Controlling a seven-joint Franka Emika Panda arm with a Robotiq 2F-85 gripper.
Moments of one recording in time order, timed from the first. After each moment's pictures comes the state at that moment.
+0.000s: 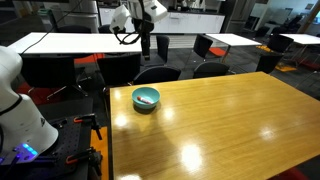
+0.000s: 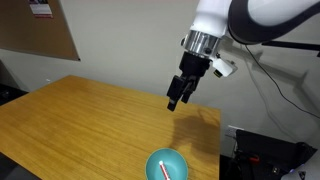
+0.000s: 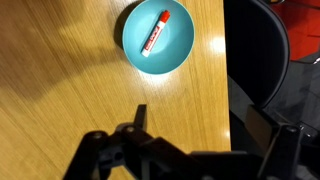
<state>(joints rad) 0.01 -0.34 0.01 -2.33 0.31 2.21 0.16</state>
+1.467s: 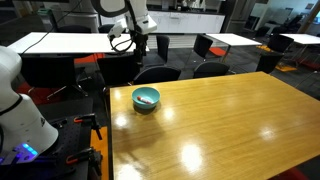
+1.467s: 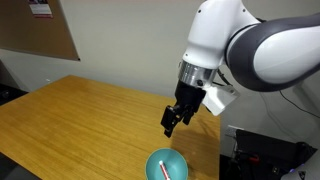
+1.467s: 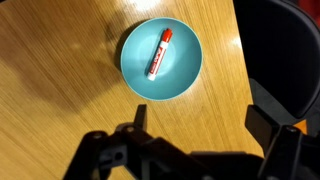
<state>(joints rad) 0.02 -0.28 0.13 -2.40 0.21 2.31 0.46</state>
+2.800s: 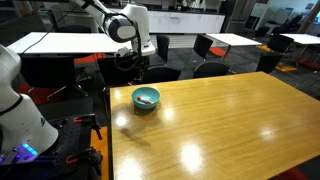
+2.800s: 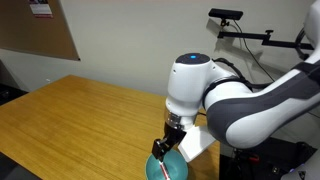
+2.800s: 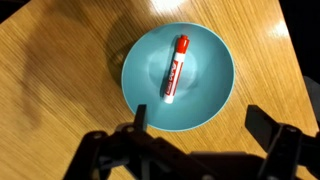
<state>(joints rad) 0.04 -0.03 0.19 -2.40 0.01 2.48 0.81</state>
